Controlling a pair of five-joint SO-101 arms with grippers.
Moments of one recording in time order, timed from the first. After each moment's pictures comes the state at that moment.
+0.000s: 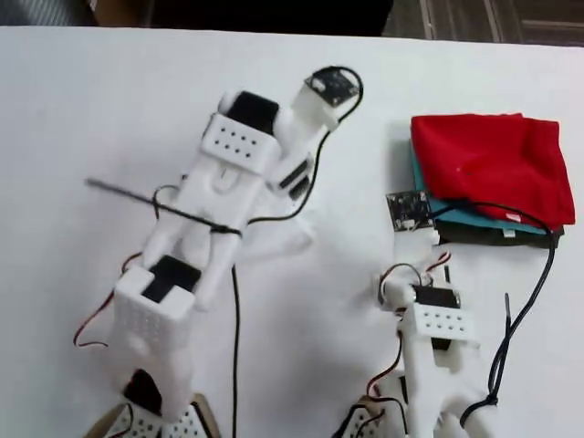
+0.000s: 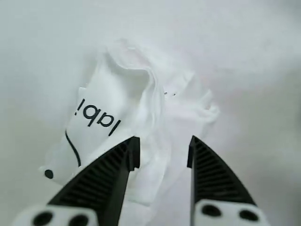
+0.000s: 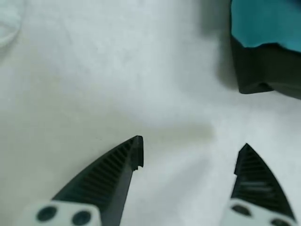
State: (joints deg) left arm 18.0 26.1 -38.4 96.0 -19.2; right arm 1.7 -41.9 76.9 36.7 15.2
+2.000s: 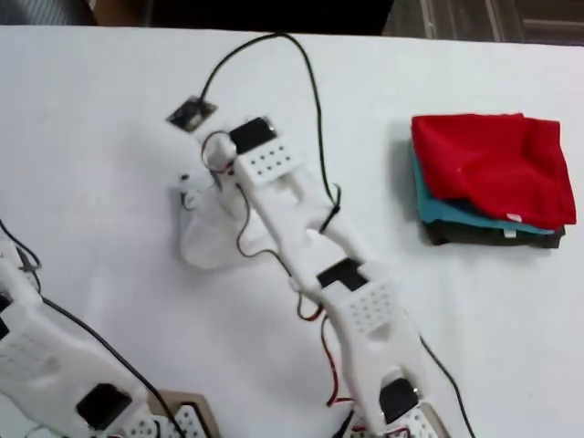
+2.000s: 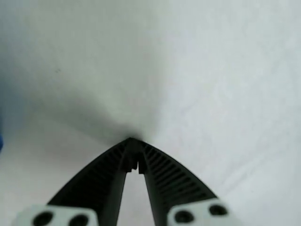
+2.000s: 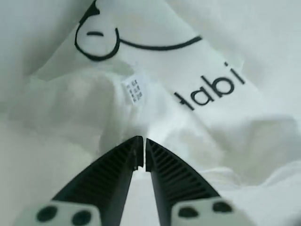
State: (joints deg) left arm -54.3 24.4 12.7 71.1 -9.5; right arm -36.7 39.7 -39.8 92.1 20.3
